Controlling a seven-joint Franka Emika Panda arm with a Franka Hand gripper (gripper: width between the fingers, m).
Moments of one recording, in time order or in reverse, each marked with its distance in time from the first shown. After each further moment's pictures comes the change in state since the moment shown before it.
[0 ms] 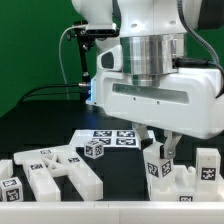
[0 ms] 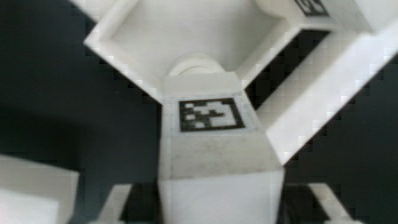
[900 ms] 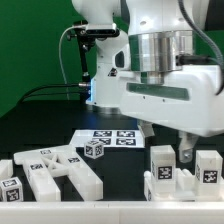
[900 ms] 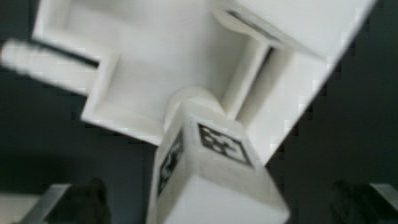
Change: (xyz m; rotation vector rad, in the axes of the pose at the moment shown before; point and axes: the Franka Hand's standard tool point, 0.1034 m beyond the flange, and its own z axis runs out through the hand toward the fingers) arm -0.011 -0.008 -0.001 0.035 0.027 -0.113
